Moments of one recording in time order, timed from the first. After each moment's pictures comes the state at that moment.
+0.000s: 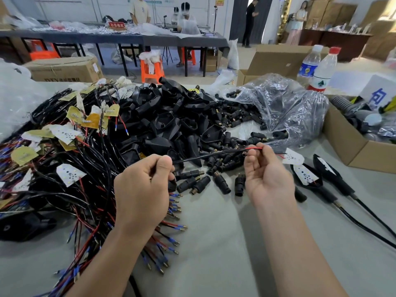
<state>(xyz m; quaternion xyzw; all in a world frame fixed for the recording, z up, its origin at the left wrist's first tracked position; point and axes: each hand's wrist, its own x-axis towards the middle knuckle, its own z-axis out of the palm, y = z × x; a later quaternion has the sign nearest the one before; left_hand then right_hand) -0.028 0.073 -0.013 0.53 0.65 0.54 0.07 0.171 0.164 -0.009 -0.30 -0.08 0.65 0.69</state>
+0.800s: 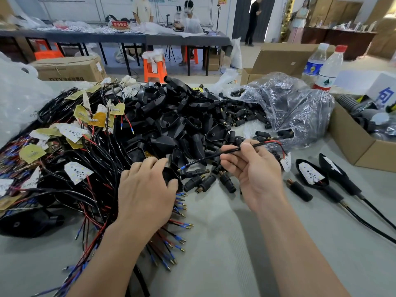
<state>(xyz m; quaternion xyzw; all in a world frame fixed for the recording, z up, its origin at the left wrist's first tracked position) -0.048 0.083 -0.028 0.60 0.78 0.19 -0.05 0.144 0.146 -0.003 -0.35 -0.32 0.63 0.62</state>
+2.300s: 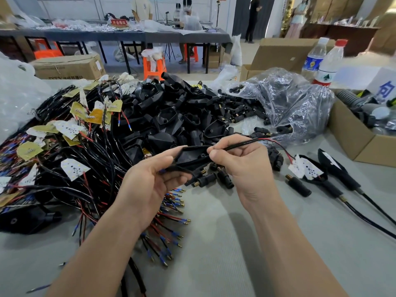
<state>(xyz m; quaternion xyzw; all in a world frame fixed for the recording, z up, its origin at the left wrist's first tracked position) -0.039 0.084 -0.010 0.31 0.42 0.63 0.57 0.137 0.136 -0.006 -0.30 -0.50 0.56 0.59</state>
